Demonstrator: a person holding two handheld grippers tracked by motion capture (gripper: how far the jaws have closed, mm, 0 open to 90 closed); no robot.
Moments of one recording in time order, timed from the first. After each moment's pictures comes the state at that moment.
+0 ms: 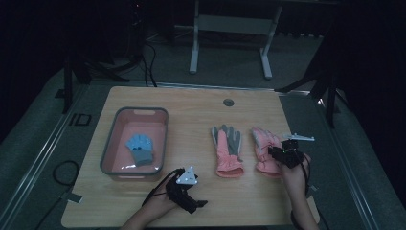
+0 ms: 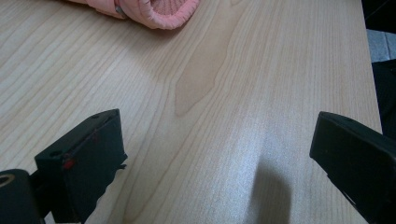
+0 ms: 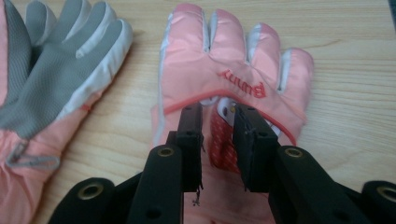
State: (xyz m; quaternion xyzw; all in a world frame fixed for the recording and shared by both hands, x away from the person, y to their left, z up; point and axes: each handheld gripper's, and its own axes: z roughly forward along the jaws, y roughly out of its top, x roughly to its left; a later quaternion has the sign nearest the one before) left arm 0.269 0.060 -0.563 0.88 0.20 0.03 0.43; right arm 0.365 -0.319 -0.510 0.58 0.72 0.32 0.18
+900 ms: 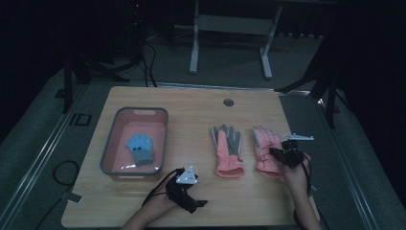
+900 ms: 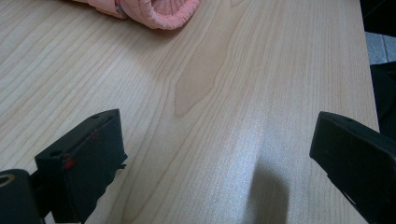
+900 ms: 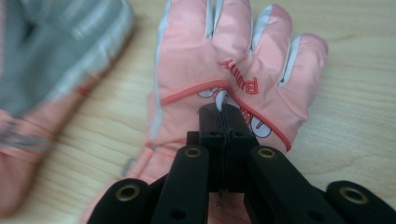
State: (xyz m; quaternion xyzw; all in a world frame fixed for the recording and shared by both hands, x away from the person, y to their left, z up) left arm 0.269 0.060 -0.563 0.88 0.20 0.03 0.43; right arm 0.367 -0.323 -0.513 0.56 0.74 0.32 0.17
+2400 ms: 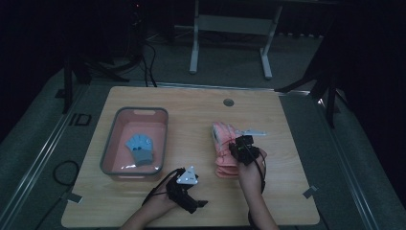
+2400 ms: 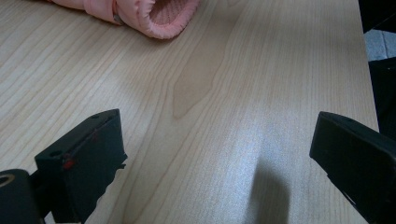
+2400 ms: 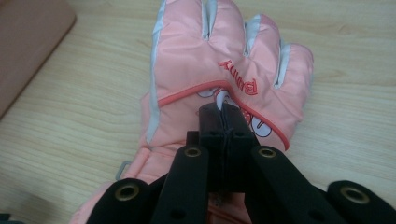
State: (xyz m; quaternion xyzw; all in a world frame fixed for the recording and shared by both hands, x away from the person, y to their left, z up) left arm 0.269 0.059 -0.563 0.88 0.19 0.03 0.43; right arm 0.353 -0.171 -0.489 0.54 0.75 0.33 0.18
